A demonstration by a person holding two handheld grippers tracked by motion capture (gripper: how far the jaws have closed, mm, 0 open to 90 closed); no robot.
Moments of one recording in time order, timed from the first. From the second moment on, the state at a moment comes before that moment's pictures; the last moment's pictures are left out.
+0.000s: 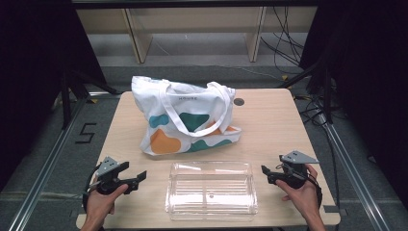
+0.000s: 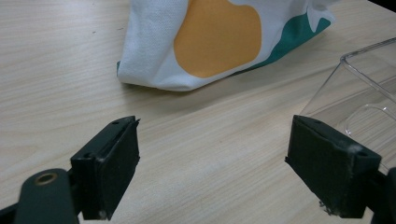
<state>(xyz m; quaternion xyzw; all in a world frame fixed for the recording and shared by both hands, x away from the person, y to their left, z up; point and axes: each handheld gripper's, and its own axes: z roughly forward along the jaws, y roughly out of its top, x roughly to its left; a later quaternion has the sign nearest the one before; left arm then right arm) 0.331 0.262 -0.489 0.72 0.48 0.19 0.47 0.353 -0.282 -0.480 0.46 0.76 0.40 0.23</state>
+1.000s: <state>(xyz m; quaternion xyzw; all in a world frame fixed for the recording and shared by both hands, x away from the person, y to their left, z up) 0.332 0.264 -0.488 0.72 0.48 0.20 0.46 0.403 -0.242 -0.396 0.40 0.77 0.44 0.24</state>
